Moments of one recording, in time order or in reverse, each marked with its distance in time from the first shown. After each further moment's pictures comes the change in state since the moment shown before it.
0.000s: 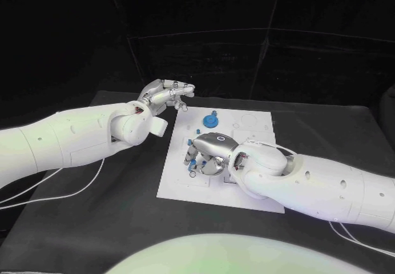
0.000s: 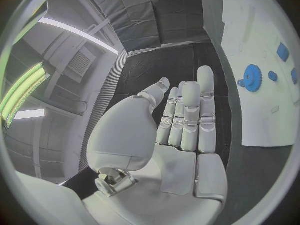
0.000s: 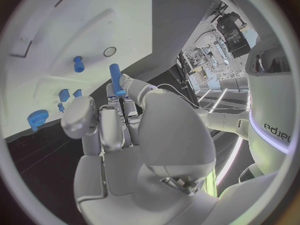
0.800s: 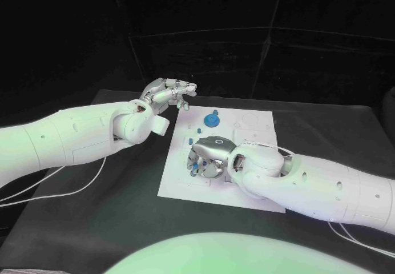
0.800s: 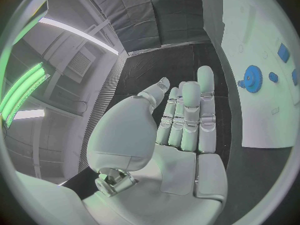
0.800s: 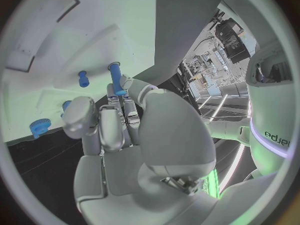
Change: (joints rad) left arm 0.000 0.002 0.000 -0.002 0.000 0.002 -0.001; left_hand 0.000 0.000 0.000 0.000 0.000 0.000 0.000 0.000 0.000 0.000 0.000 0.000 0.000 0.000 0.000 0.000 -0.001 0.000 0.000 0.000 0.000 -0.002; right arm -0.007 0.019 -0.003 -0.024 -0.042 0.076 -0.012; right_hand -0.007 -0.007 0.002 -0.003 -0.001 0.000 0.000 0.000 -0.001 0.000 0.000 -0.005 -0.001 0.000 0.000 0.000 0.000 0.000 0.000 0.000 0.000 0.000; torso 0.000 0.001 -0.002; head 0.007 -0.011
